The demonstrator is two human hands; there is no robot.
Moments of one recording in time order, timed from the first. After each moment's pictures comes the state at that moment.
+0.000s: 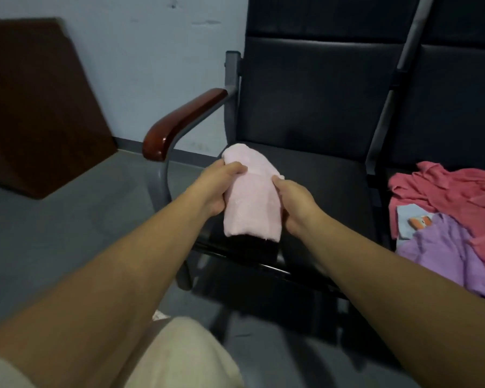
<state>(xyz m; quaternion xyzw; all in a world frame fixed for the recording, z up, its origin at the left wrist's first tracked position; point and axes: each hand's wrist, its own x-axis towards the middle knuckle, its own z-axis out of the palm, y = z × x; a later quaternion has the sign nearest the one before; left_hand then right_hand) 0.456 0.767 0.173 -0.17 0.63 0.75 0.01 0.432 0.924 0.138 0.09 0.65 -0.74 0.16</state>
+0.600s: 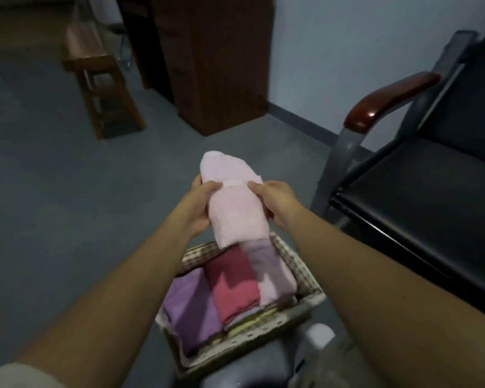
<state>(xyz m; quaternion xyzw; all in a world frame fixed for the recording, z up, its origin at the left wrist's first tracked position) 0.752 0.504 0.099 -0.37 0.45 0.77 -0.24 0.626 0.611 0.104 -0.15 0.72 -0.57 0.36</state>
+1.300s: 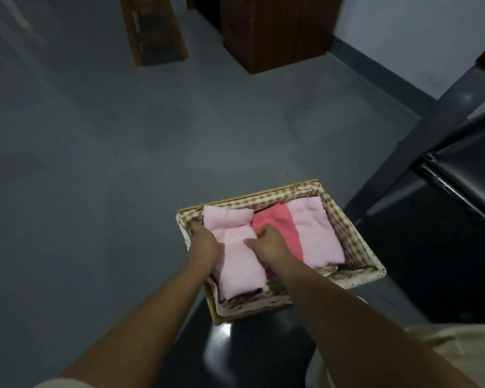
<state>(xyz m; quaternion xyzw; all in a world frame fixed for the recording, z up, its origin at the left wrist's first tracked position) 0.884 0.517 -0.092 -0.63 0.66 0.40 -0.01 0.748 0.600 -0.102 -0.27 0.80 -0.32 0.42</state>
